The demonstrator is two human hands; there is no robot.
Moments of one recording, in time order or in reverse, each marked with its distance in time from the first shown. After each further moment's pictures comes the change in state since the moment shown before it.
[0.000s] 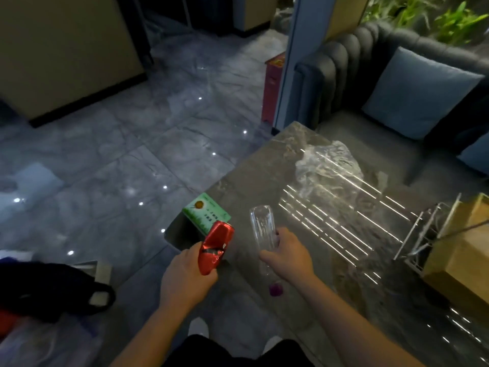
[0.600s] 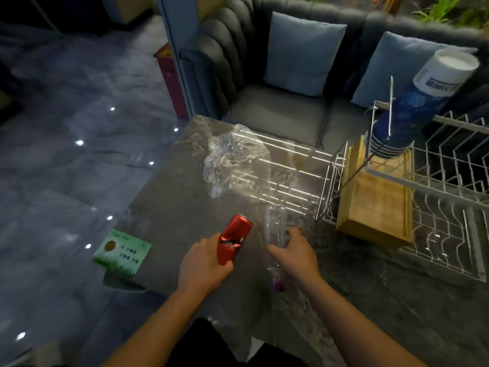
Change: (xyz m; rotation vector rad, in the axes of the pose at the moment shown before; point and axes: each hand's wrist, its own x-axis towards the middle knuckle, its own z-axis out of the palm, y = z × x) left_hand 0.048 0.156 0.105 0.130 -0.264 0.461; right_hand -0.016 0.144 -0.075 0.225 0.277 0.429
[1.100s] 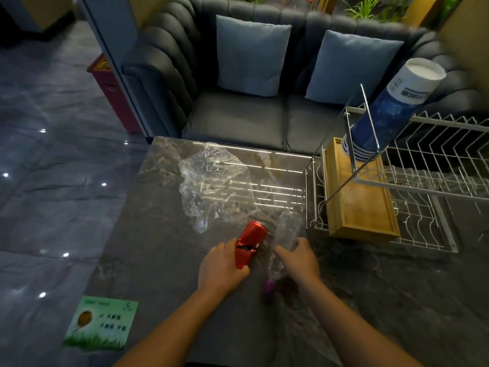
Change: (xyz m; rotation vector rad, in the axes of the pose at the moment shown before) left_hand 0.093 0.016 0.016 0.019 -0.242 0.229; right_hand 0.036 -0.012 0.014 0.217 0.205 0.430
